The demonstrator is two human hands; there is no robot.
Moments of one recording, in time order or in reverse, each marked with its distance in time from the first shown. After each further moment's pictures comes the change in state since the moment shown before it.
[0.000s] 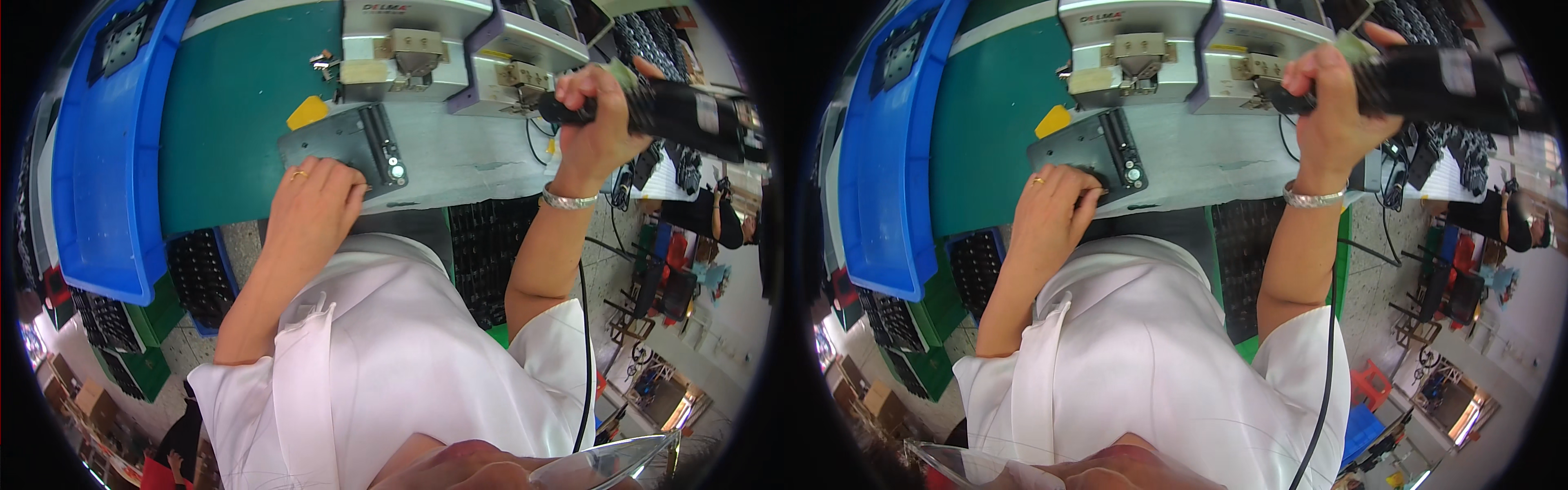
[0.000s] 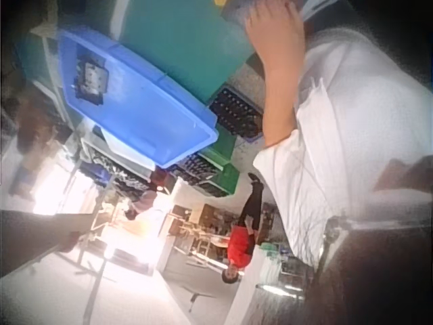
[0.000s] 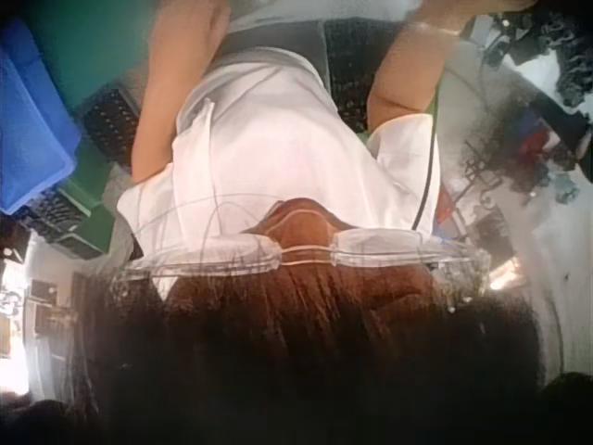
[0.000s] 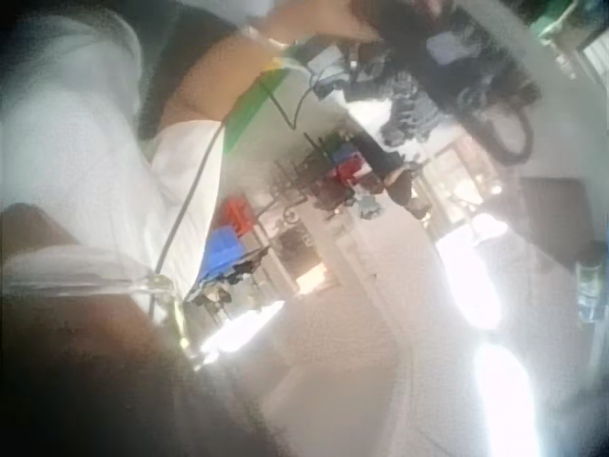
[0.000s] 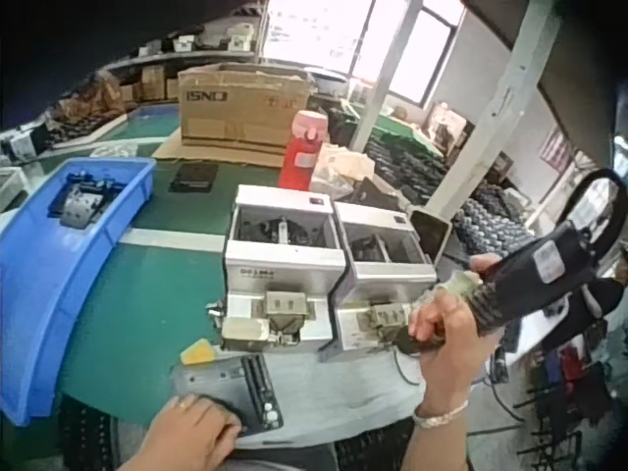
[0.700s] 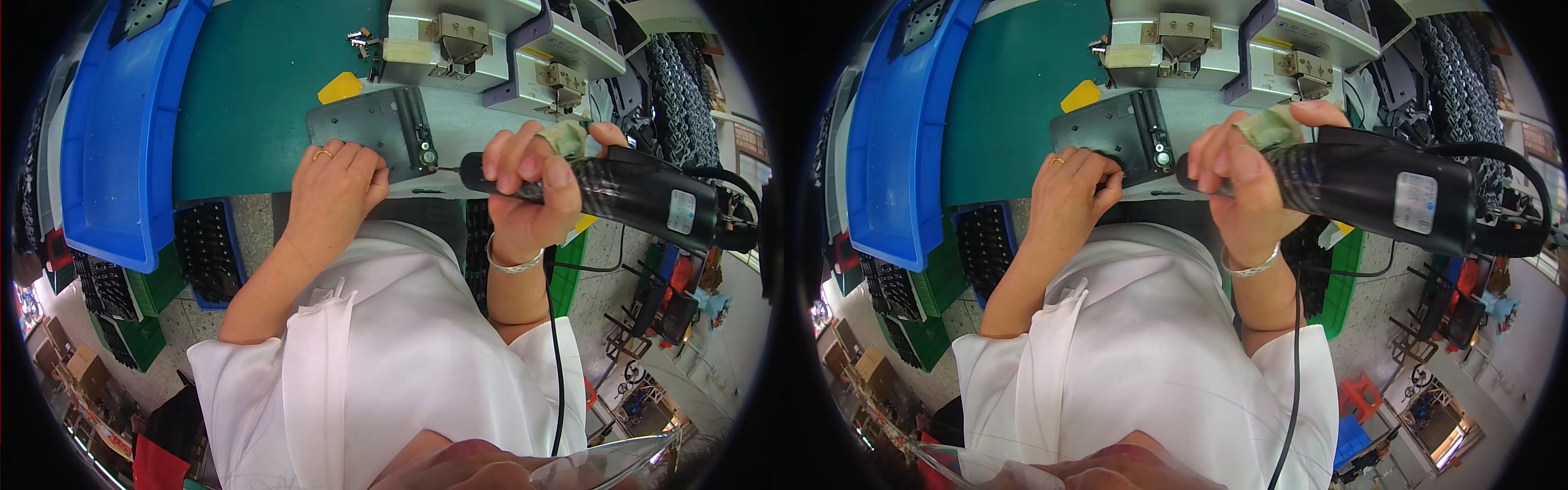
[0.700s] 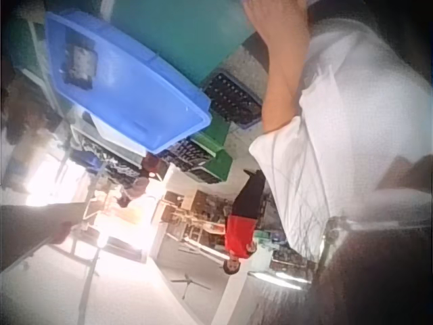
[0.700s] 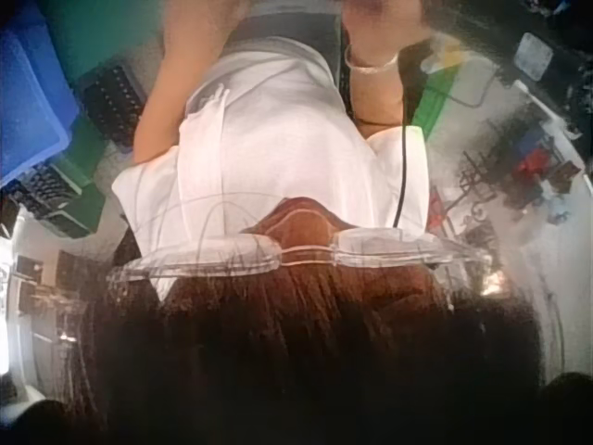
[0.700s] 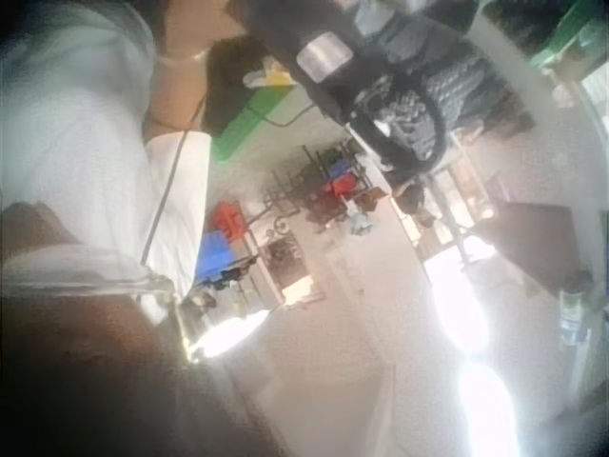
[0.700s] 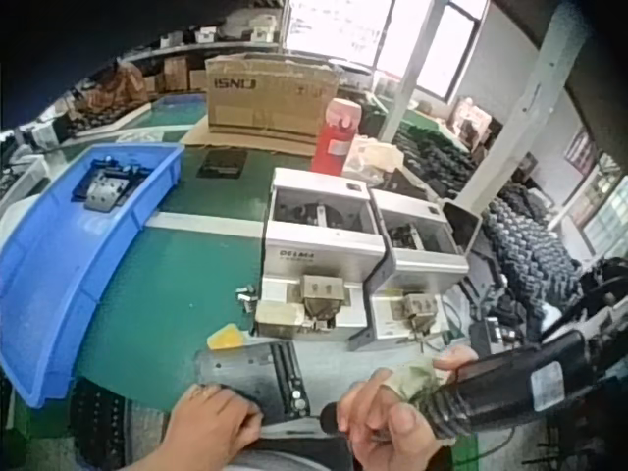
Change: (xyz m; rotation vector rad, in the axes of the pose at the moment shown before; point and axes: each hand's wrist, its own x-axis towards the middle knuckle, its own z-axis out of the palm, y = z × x) left_hand -0.013 -0.007 0.014 0.112 0.094 -0.043; right_hand -0.094 -0.019 0.068 0.387 0.019 0.280
